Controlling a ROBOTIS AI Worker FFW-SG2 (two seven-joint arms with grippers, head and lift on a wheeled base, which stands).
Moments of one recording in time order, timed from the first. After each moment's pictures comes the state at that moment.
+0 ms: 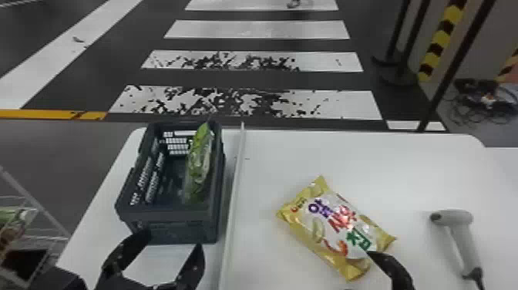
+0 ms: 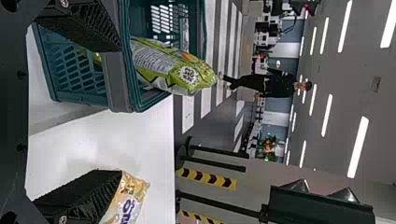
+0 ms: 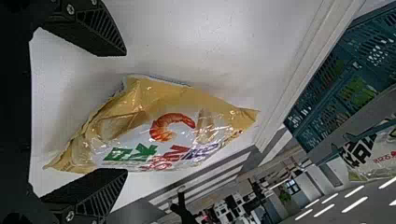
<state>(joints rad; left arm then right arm) 0.87 0.23 0.05 -2.31 0.24 0.12 -0.17 0.47 -0.59 0.48 -1.86 0.63 0.22 -0.13</state>
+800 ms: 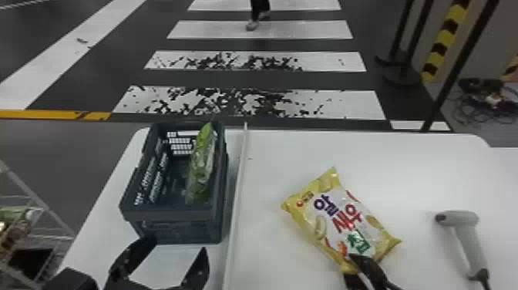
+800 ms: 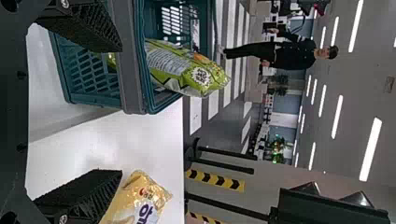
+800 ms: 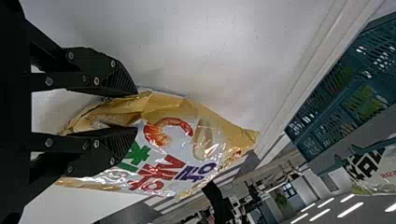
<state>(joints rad) 0.87 0.22 0.05 -2.29 0.23 0.14 -0.17 0.37 -0.60 0.57 -1.78 0.60 0.23 -0.16</state>
